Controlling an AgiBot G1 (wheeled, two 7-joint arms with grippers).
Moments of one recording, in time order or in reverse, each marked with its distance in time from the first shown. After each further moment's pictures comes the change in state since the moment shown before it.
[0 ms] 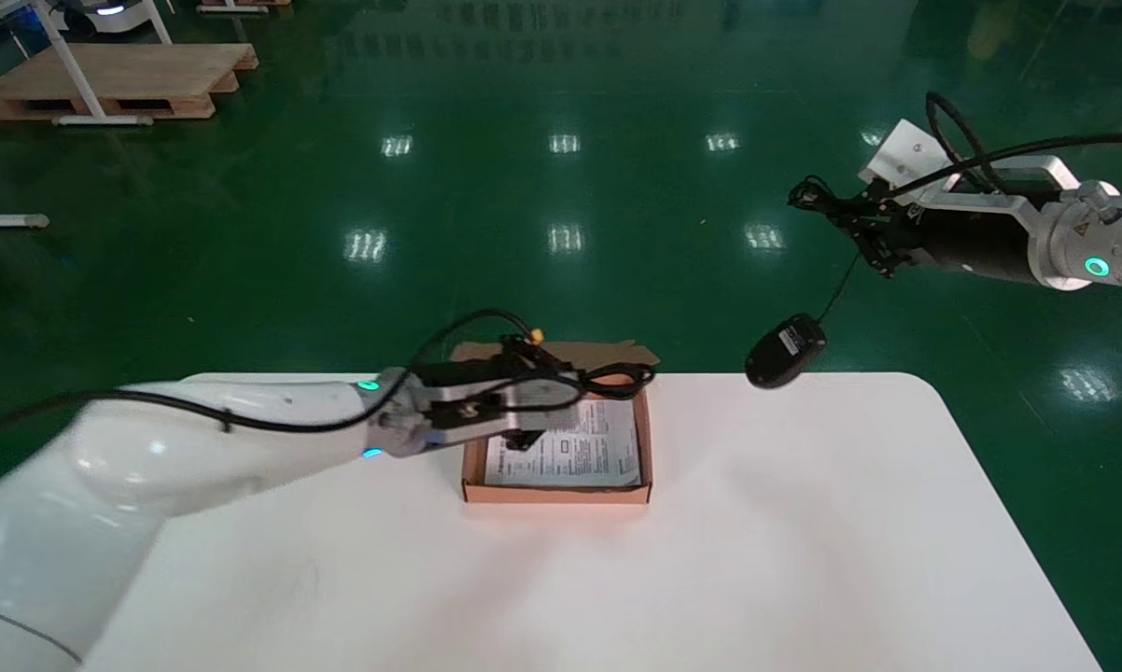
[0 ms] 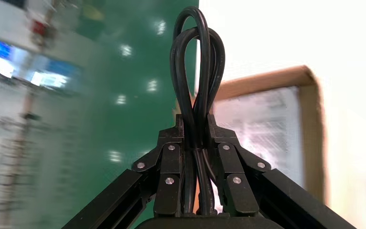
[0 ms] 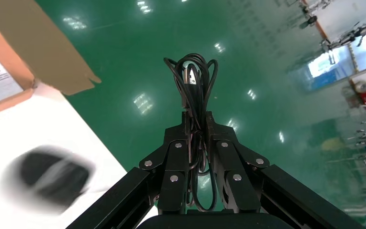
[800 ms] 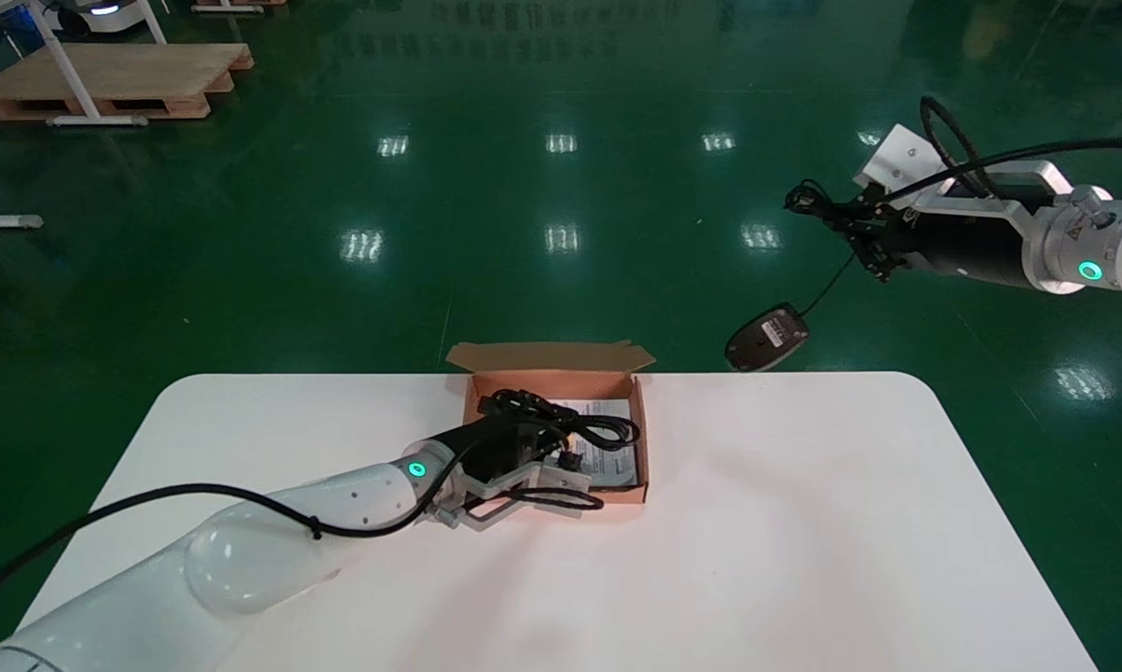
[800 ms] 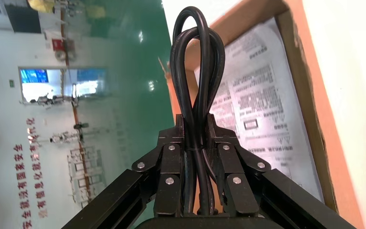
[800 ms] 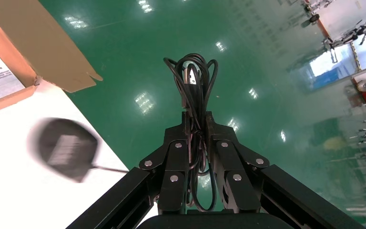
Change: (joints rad) left arm 0.059 0.038 0.353 0.102 -0.286 -0.359 0.346; right arm 0.000 0.000 0.000 0.000 0.000 0.000 0.000
